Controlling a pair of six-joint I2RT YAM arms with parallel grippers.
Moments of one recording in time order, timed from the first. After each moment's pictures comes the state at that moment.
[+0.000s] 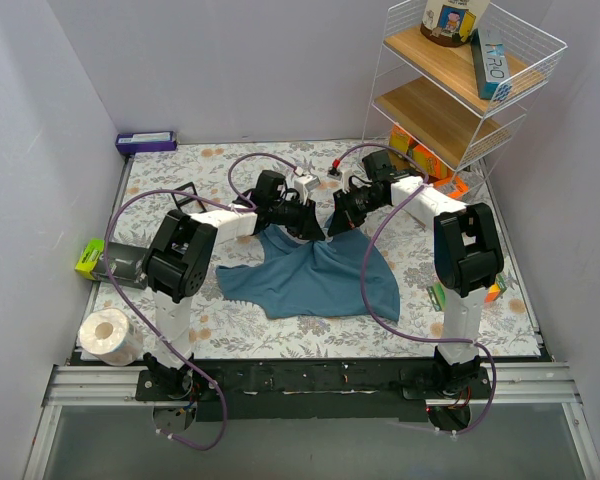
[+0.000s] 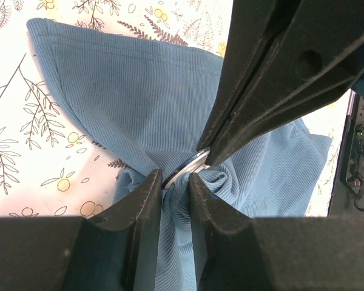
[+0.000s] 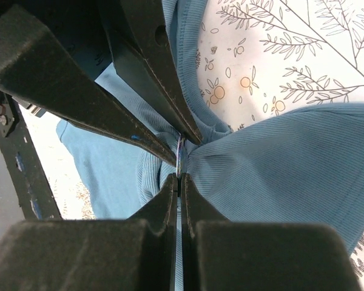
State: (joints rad) left arm -0.49 2.03 1.31 0.05 0.78 -0.12; right arm 0.37 1.99 1.49 -0.60 -0.85 -0.21
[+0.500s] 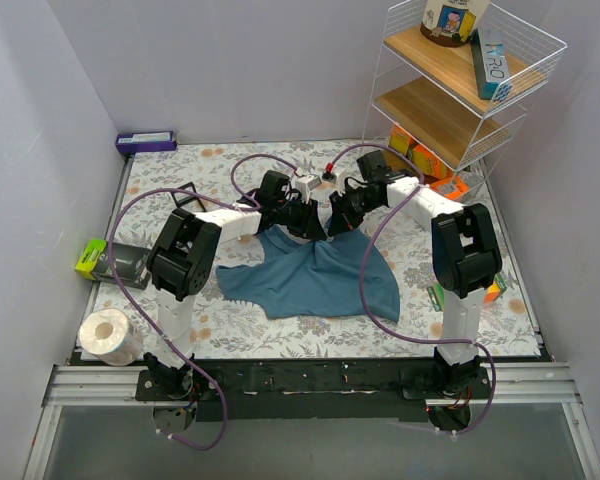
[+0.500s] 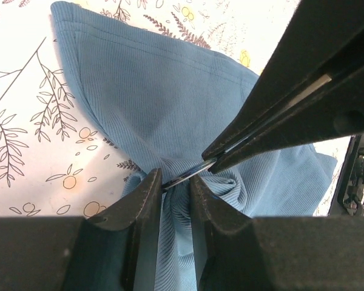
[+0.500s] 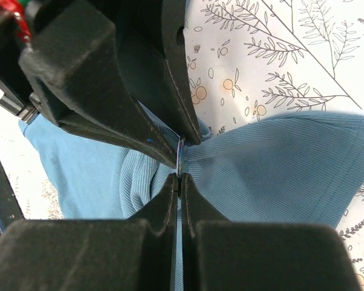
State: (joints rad) left arm -0.51 2.06 1.34 0.02 0.70 -0.21; right arm 0.40 1.99 1.50 -0.60 -0.77 -0.30
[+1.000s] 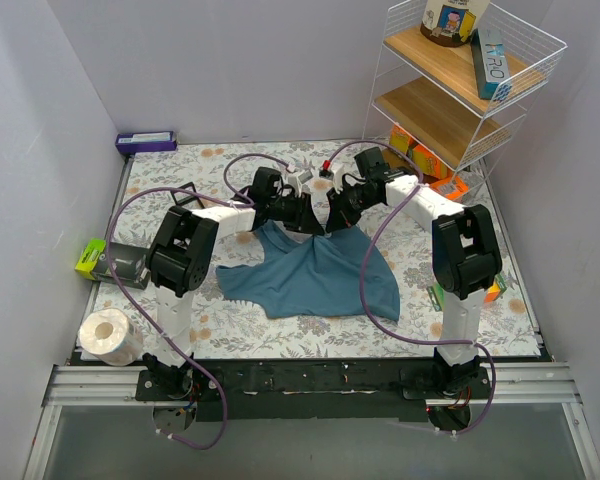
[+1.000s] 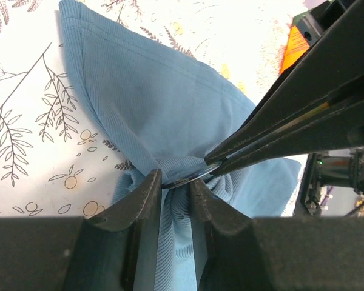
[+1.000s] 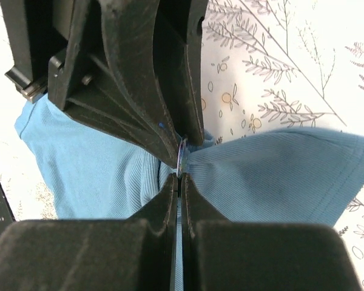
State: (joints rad) left arm -0.47 2.09 1.36 0.06 0.77 -0.33; right arm 0.42 1.99 1.52 -0.61 -0.73 -0.34
